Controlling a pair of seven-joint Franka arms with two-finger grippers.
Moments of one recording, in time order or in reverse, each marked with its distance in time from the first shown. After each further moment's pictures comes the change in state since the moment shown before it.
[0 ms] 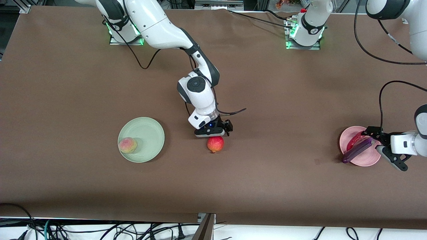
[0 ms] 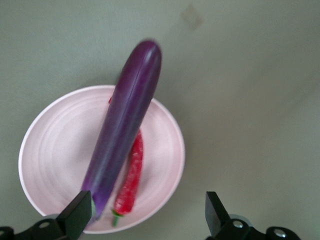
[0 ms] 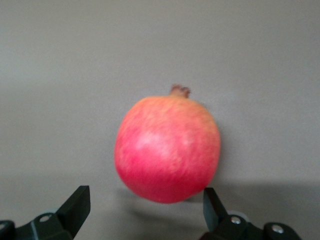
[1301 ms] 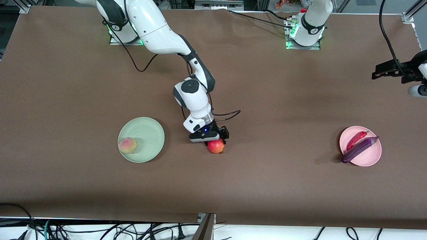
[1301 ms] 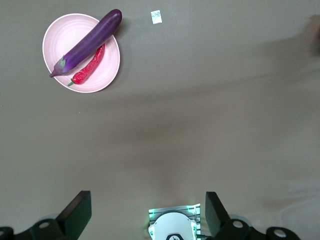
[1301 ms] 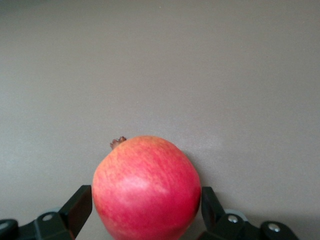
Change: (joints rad) left arm -0.039 -0.569 -0.168 -0.121 -0.002 -0.406 -0.746; right arm -0.001 0.045 -0.042 -0.003 -0.014 0.172 0.000
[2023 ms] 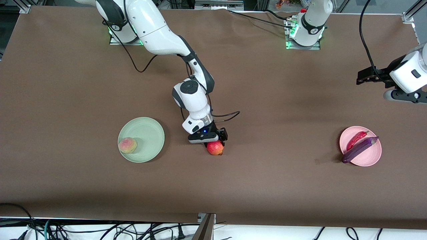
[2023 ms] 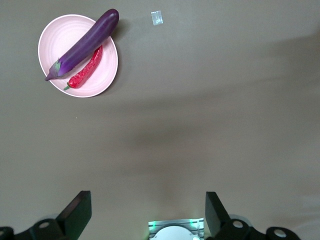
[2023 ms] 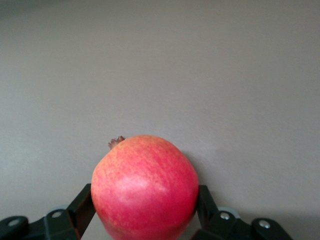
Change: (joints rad) left arm -0.232 -0.125 0.226 -0.242 -0.026 0.171 -0.045; right arm -0.006 -0.021 -0.008 0.021 -0.001 -0.094 0.000
